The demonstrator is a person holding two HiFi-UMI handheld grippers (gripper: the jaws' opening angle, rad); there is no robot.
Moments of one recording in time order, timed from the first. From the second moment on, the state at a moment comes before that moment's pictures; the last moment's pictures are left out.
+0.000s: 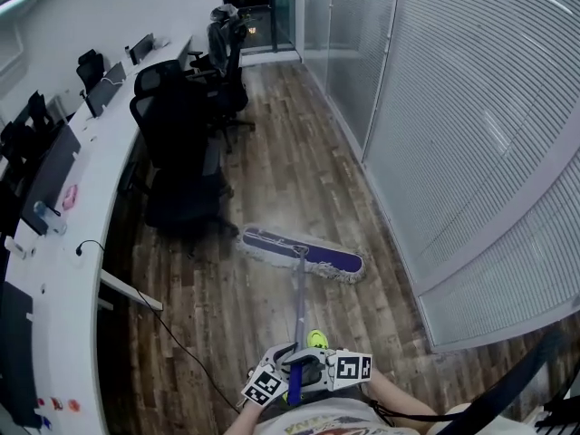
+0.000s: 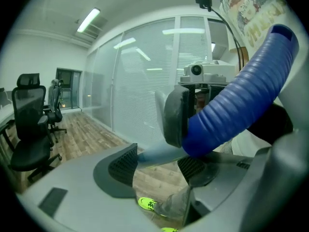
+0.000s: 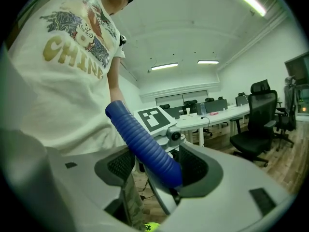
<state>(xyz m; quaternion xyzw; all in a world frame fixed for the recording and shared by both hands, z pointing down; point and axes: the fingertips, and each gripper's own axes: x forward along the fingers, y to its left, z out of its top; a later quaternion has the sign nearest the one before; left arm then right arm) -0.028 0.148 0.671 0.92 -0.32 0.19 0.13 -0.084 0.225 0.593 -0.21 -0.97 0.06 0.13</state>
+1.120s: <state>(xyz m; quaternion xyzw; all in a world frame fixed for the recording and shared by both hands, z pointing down) 0.000 -0.147 0.666 0.90 -0.35 0.21 0.13 -0.048 -0.065 0.580 -0.26 -0.96 0.05 0.10</state>
